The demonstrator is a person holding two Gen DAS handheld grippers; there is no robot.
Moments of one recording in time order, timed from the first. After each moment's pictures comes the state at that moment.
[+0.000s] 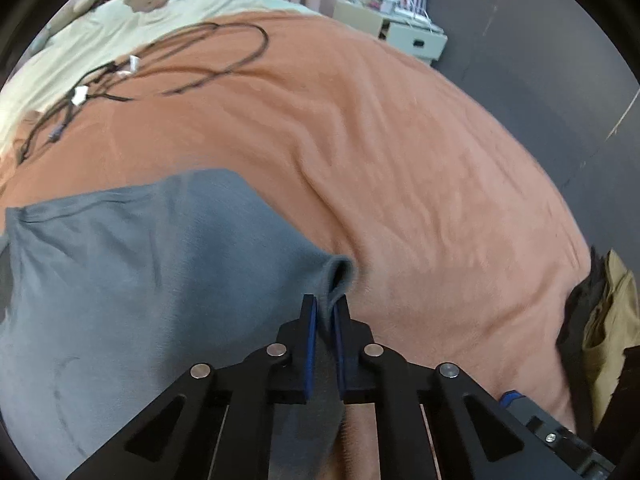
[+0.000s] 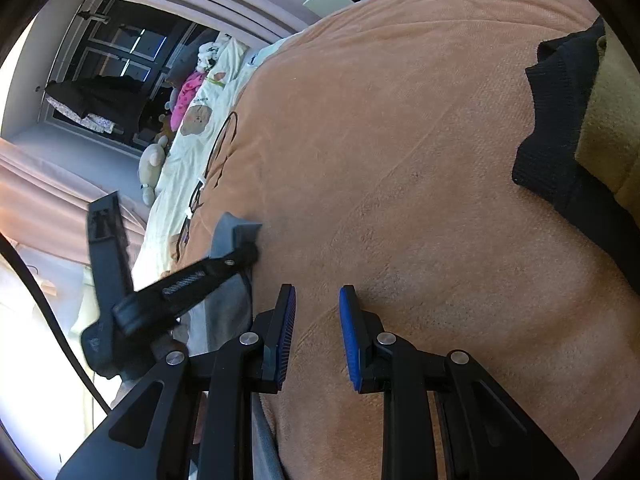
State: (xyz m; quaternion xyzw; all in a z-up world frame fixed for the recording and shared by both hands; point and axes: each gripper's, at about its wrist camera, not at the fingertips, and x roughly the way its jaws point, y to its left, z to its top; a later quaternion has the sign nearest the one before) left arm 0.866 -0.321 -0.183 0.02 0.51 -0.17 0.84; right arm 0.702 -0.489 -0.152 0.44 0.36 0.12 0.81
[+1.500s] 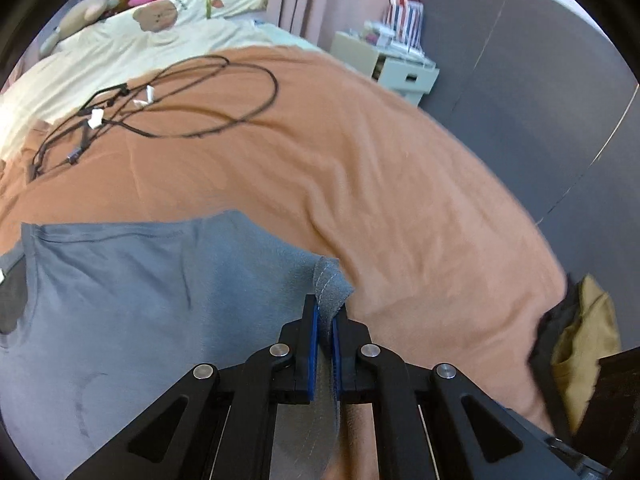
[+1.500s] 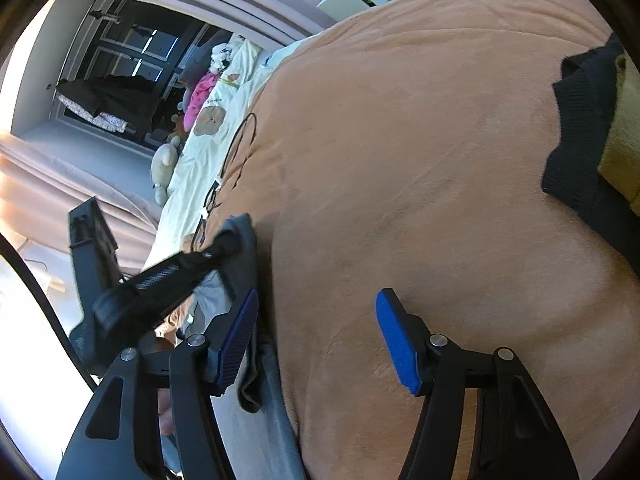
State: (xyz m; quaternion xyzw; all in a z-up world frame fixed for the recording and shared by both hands) left arm 0.867 -0.297 -0.145 -0.01 0.47 -0.19 0.86; right arm 0.698 -0.491 -0.148 0.44 0.34 0.14 0.82
